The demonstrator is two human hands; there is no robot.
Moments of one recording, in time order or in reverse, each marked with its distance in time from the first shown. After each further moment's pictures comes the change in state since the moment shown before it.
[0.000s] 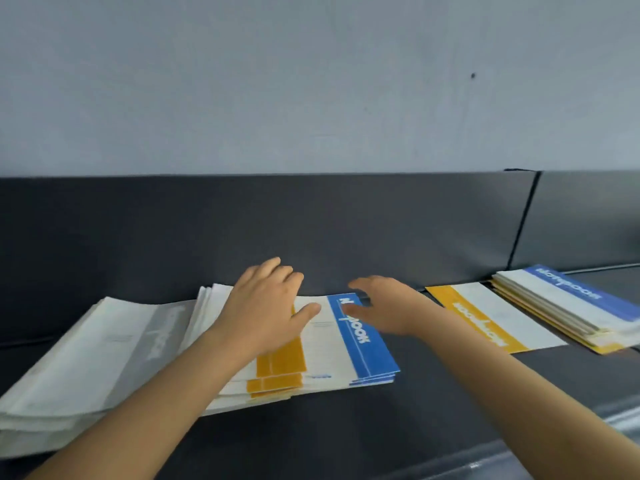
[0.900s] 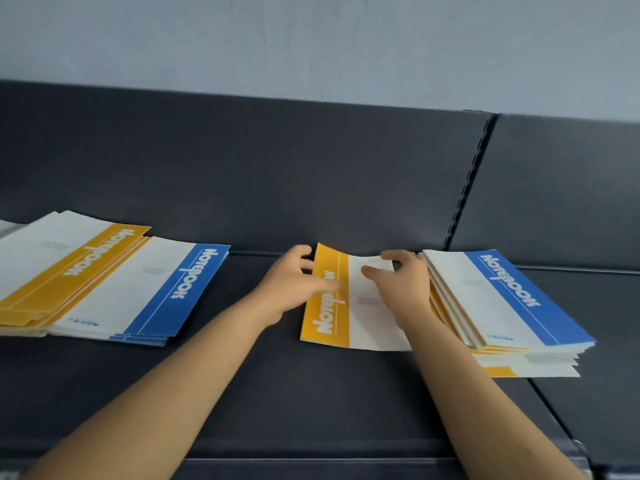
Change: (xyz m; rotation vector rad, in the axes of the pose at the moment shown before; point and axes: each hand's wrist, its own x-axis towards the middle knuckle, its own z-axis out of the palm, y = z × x) left_hand 0.152 0.271 0.090 -1.209 -0.089 -0.634; right_hand 0.020 0.299 0.023 0.895 0.391 0.276
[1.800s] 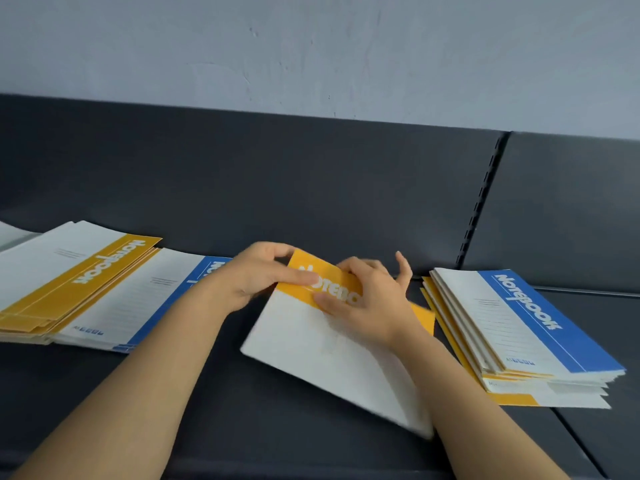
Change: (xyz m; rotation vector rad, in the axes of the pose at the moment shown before) left_hand 0.010 -0.001 -0.058 -0.096 -0.165 0.122; right_hand -0.028 -0.023 0.011 -0.441 -0.281 -0.649
